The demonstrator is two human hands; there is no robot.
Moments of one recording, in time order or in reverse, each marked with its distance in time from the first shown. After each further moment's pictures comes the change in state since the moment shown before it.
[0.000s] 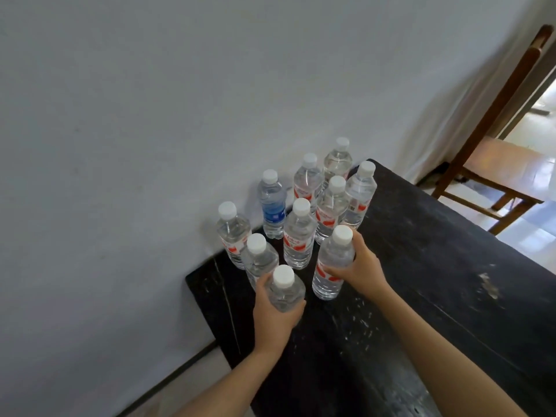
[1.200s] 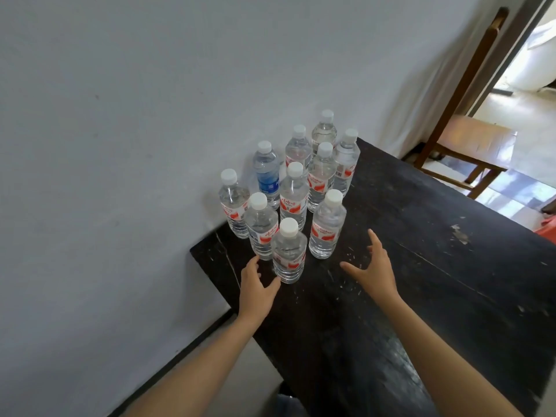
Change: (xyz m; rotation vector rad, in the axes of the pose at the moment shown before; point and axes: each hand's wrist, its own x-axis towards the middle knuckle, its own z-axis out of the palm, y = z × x) left_hand -0.025 -0.025 -0.052 0.333 -0.144 -0.068; right_hand -0.098 0.041 0.015 -0.138 0.231 0.260
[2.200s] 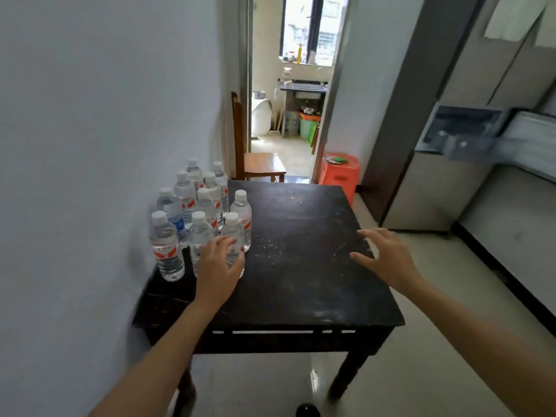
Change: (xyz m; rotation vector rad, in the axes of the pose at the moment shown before) left_hand -0.014 0.024 -0.157 0.055 -0.434 1.066; right_hand -0.328 -0.096 -0.008 -0.503 0.741 0.130
